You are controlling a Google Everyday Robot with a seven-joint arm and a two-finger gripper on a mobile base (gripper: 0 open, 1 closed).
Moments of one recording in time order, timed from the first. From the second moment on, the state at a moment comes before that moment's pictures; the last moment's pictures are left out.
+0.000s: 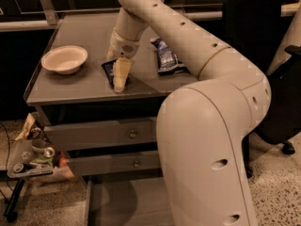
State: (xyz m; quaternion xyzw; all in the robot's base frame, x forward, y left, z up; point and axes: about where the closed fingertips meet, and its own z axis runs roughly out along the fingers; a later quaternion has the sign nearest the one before) arm 0.698 0.098 0.818 -0.77 0.61 0.13 0.16
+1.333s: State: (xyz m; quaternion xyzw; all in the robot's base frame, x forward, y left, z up) arm 0.698 0.098 0.818 -0.77 0.61 0.13 0.16
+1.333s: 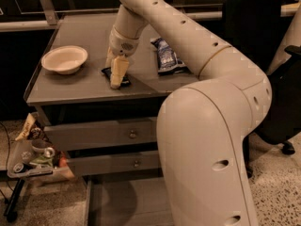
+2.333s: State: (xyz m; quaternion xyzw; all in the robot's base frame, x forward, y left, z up) arm 0.698 0.098 0.831 -0.77 0.61 0.13 0.16
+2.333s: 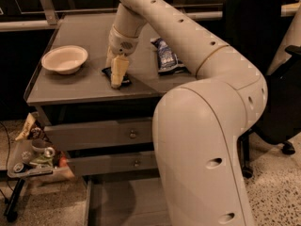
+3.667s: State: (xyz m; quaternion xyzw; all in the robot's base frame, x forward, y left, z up) arm 0.610 0.051 0.860 -0.68 0.69 0.11 0.22
